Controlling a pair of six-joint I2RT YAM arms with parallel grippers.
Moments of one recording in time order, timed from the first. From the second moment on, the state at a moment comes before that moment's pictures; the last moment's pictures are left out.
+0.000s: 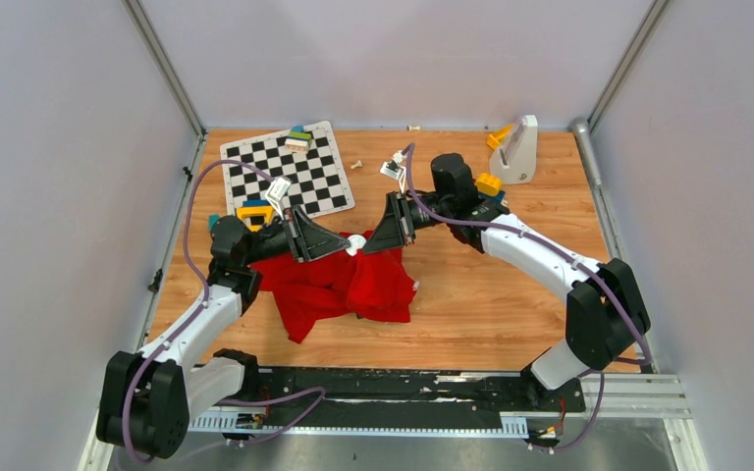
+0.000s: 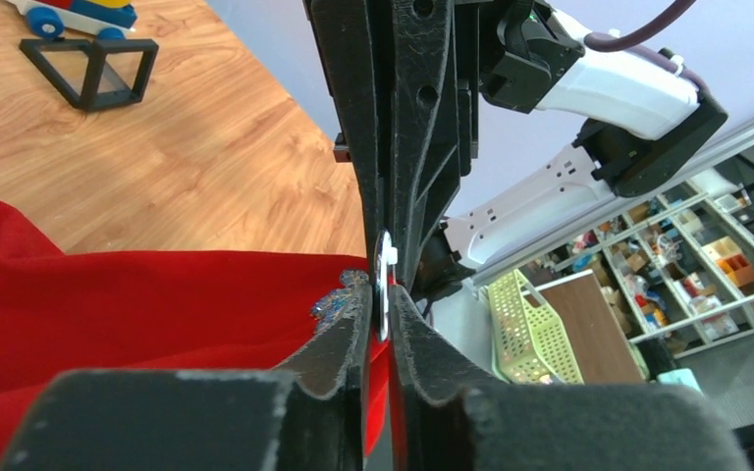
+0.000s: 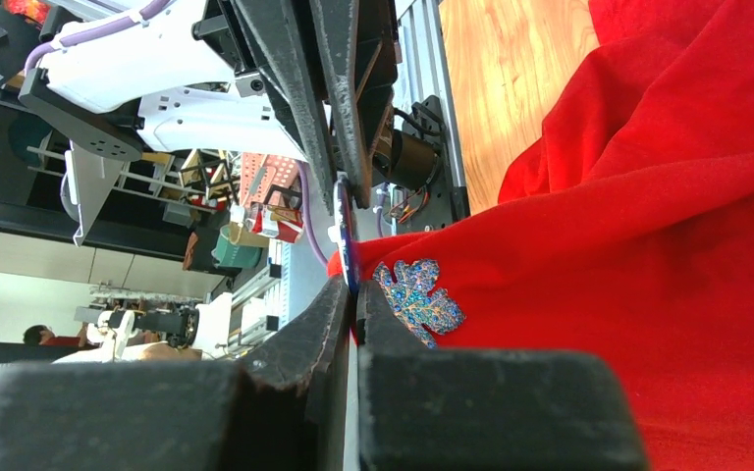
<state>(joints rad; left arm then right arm) -0.23 1.04 0.49 0.76 1.05 -1.01 0.61 1.55 1.16 0.03 -1.10 0.64</state>
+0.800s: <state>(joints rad) -0.28 0.91 0.33 0.89 0.82 -1.03 0.64 1.45 0.82 0.56 -0.90 0.92</state>
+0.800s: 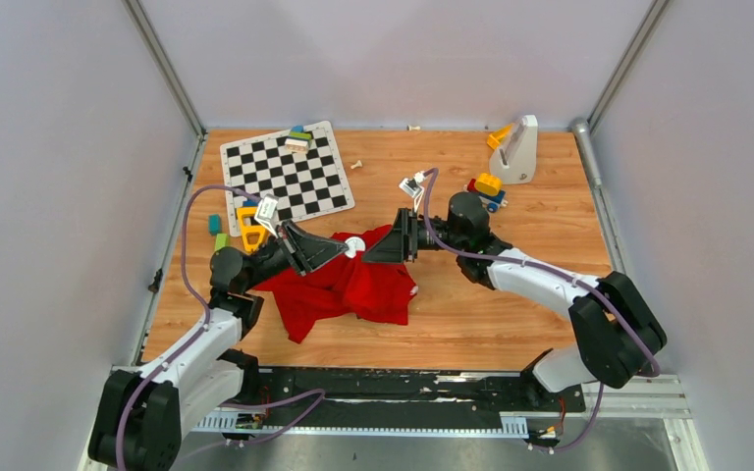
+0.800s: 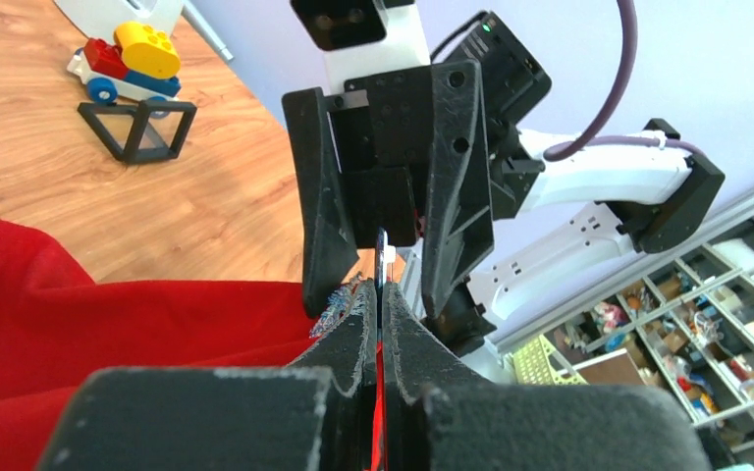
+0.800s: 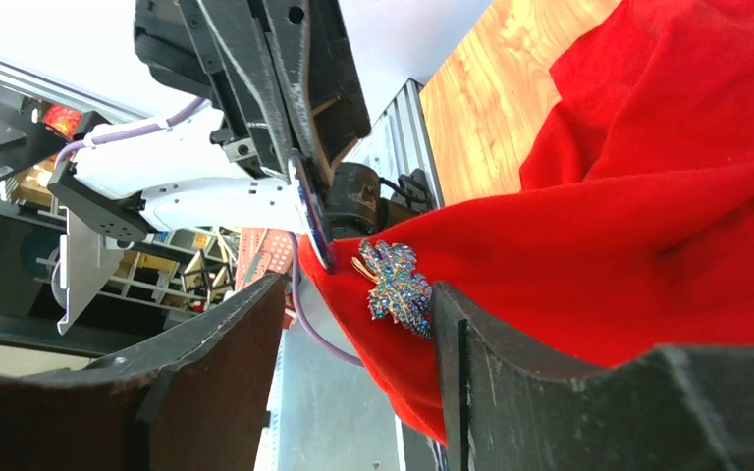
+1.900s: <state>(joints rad) -0.28 0.94 0.28 1.11 0.76 -1.12 0.69 1.47 0.83 0.73 -0.77 1.01</state>
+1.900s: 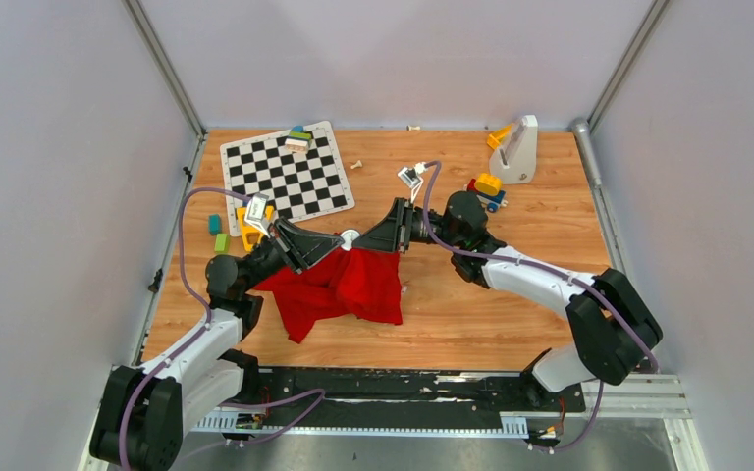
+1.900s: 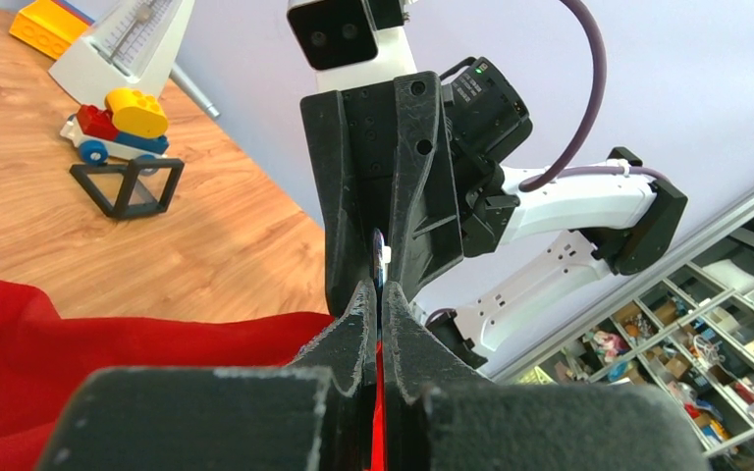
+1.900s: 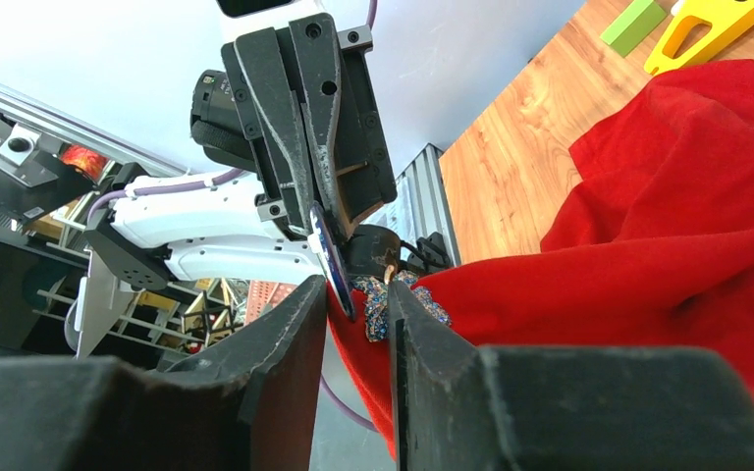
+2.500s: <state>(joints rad) -0.27 0.94 0.28 1.10 0.77 -1.09 0.69 1.49 0.90 0.61 -0.79 1.02</state>
